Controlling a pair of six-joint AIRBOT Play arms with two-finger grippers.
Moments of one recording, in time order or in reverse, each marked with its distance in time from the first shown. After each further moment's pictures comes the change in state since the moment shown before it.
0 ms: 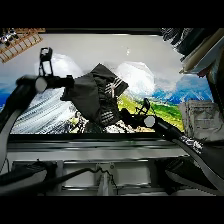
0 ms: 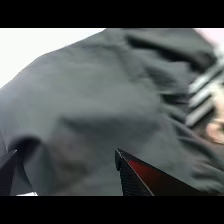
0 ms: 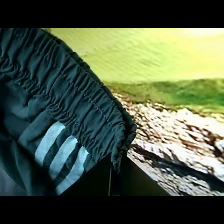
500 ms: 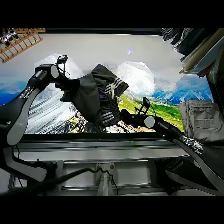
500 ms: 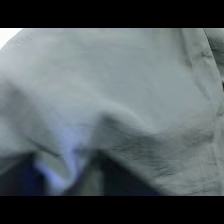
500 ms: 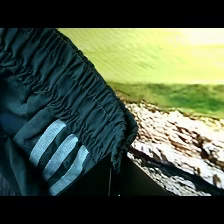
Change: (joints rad) left arm 0.024 -0.330 0.246 -0.100 -0.222 0.072; right arm 0.000 0.005 0.002 -0.056 -0.007 -0.015
